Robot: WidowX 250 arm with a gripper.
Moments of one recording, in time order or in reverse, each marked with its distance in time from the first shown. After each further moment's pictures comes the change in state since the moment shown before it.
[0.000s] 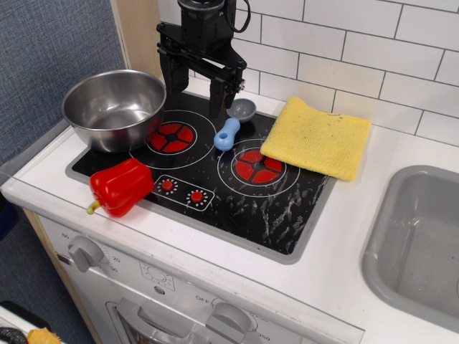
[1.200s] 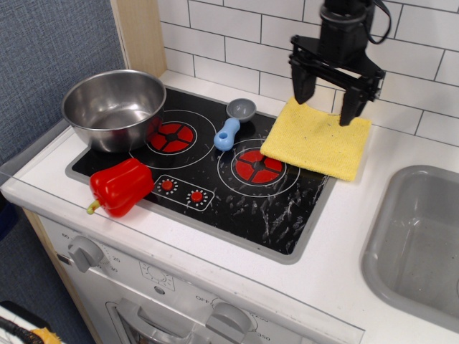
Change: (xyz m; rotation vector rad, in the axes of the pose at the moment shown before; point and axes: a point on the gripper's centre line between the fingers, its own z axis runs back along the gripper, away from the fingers) arm 0.088 -0.119 -0.014 -0.110 -0.057 -0.107
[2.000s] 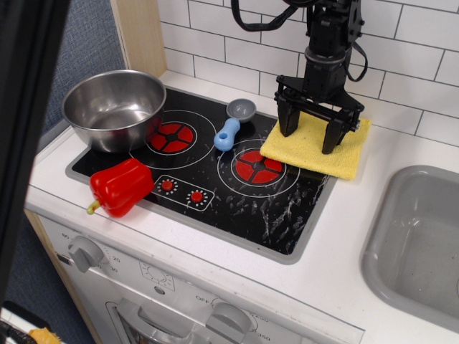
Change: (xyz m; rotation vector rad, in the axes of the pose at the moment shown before) arm -0.021 0.002 -0.052 -0.053 0.129 0.044
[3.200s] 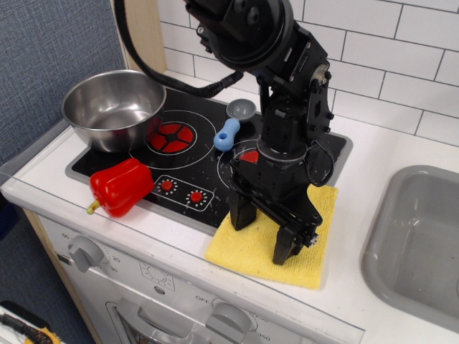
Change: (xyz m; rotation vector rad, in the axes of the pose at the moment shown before) arm -0.140 -0.038 0.001 0.008 0.088 -0.166
